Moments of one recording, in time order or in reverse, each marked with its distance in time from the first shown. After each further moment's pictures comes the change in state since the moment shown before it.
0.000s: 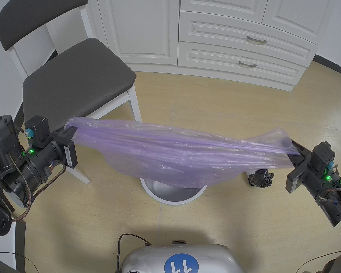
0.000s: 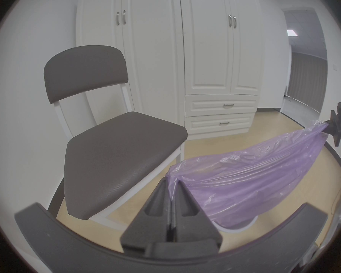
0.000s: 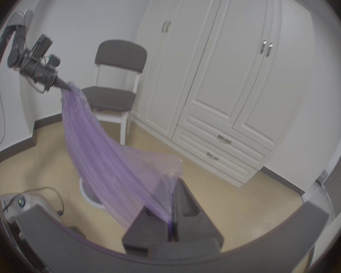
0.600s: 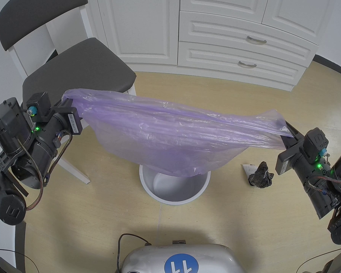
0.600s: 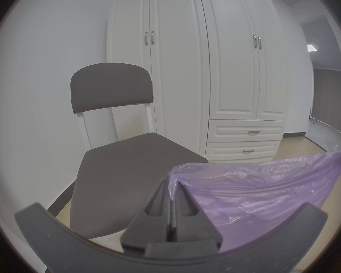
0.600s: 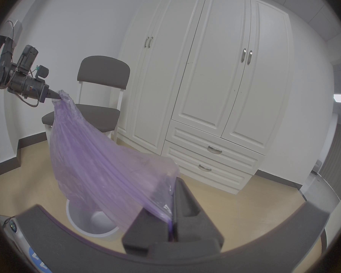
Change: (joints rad) left arm -0.035 0.129 -0.104 -0.251 0.223 -0.031; right arm -0.004 0.171 -0.040 -0.315 -0.049 0.001
